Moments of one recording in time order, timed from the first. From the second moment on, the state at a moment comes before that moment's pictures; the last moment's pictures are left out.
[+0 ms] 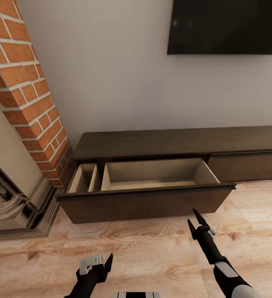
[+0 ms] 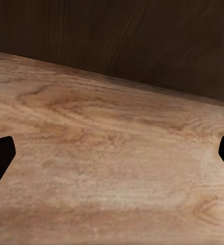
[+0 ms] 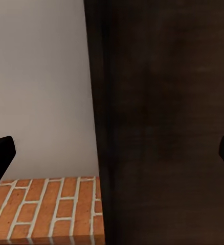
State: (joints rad) left arm 0.07 0.03 -0.29 -1.40 0.43 0.08 0.13; right arm -0.58 -0.09 -0.49 -0.25 -0.95 0.32 1.08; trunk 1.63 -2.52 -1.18
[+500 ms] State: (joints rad) left arm 0.07 0.03 -0.28 -1.40 0.43 0.09 0.13; right arm -0.58 -0.09 -0.45 -0.25 -0.93 0.33 0.87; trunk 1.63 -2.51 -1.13
